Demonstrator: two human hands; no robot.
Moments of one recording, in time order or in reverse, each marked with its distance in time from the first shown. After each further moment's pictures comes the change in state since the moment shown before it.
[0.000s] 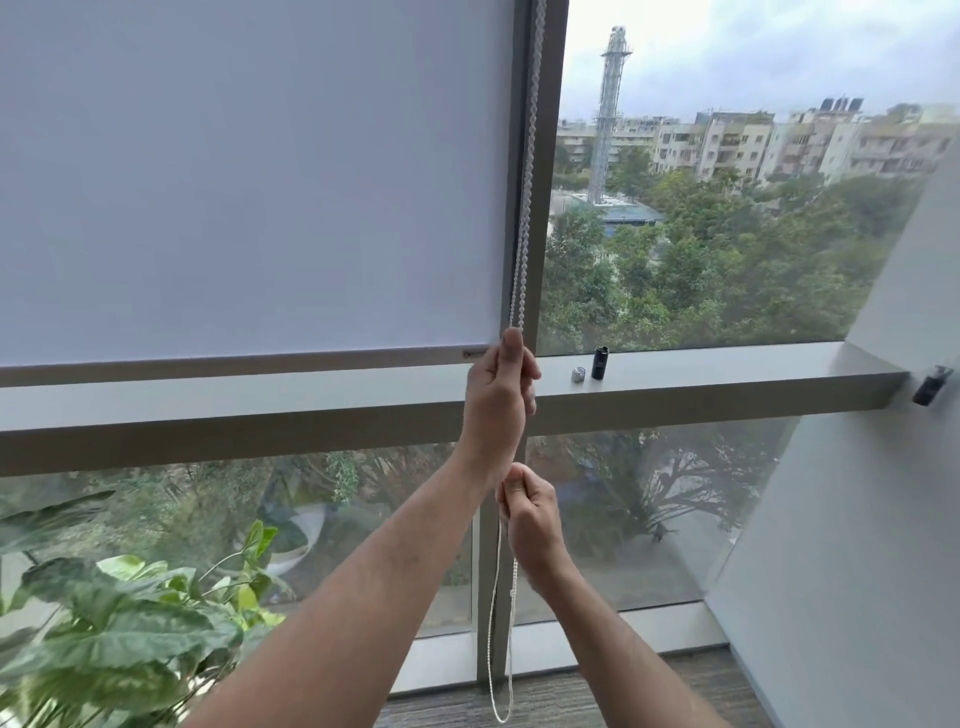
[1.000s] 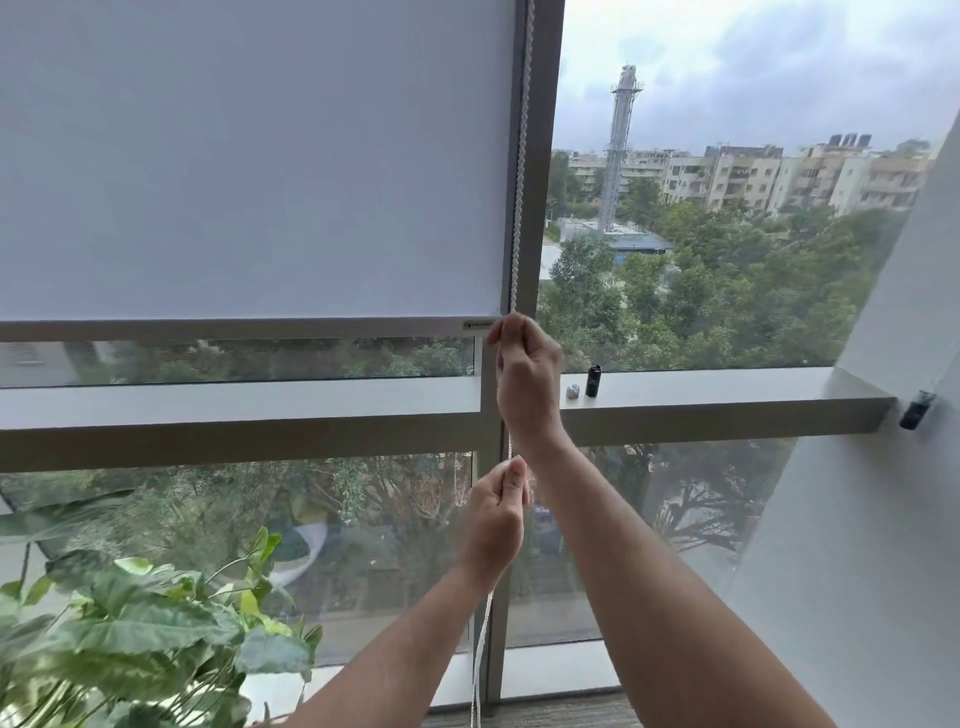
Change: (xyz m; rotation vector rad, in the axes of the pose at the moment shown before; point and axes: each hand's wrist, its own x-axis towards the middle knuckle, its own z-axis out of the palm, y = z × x) left_hand -0.082 -0.077 -0.017 0.333 0.038 0.015; right_hand 0.051 -0.160 0.013 0.092 0.077 -0.339
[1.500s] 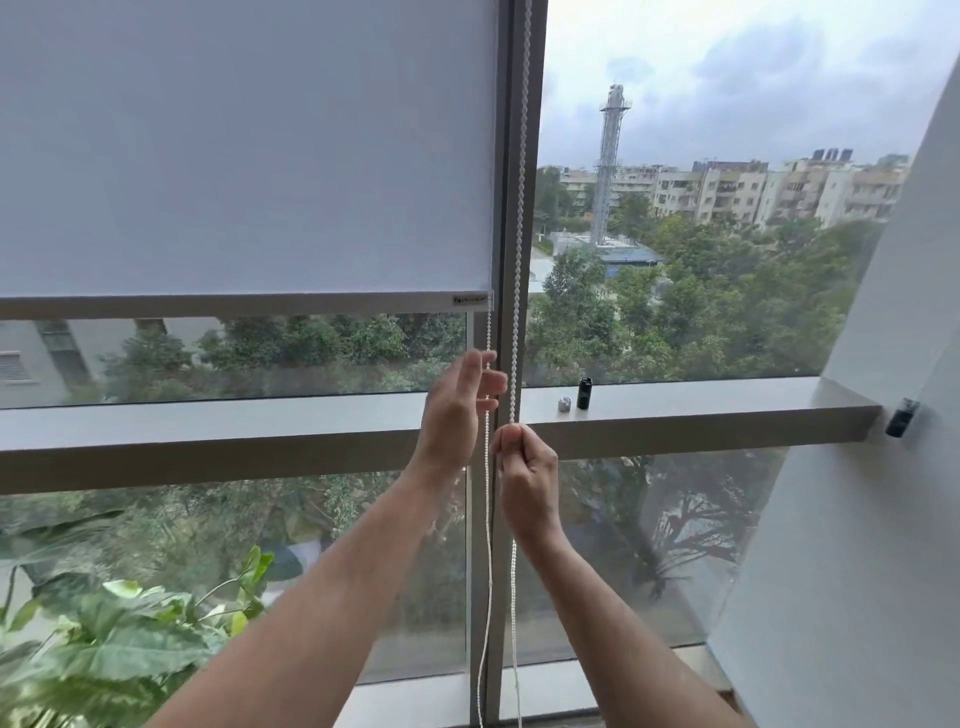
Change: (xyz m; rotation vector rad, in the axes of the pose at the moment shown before) left_hand 0.070 0.100 -0.030 -0.023 0.004 0.087; right_hand -0.062 0.064 -0.032 -0.106 0.015 0.079
